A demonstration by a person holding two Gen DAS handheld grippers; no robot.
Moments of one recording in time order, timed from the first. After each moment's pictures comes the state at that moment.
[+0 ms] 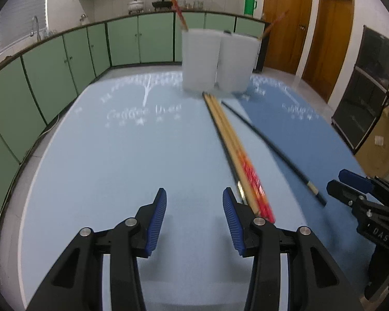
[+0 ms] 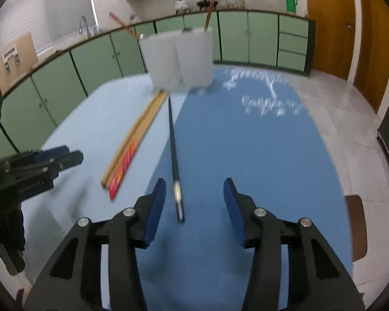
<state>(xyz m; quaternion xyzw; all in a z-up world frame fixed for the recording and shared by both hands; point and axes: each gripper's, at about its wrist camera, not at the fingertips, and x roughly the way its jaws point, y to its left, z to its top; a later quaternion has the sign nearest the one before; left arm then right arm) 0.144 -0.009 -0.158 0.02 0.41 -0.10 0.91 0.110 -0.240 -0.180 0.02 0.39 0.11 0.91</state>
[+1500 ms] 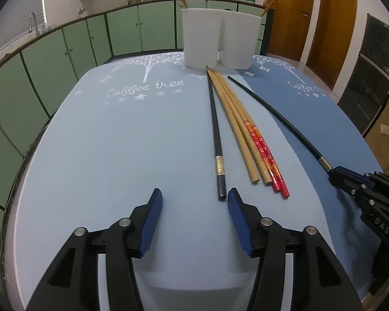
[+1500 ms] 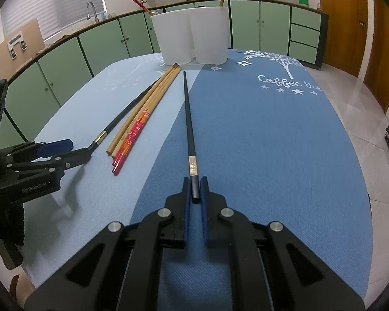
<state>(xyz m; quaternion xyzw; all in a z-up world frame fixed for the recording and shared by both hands) 0.140 -0.014 -0.177 0.03 0.44 -0.09 0.89 0.108 -0.239 -0.196 0.00 0.42 0.14 0.90</state>
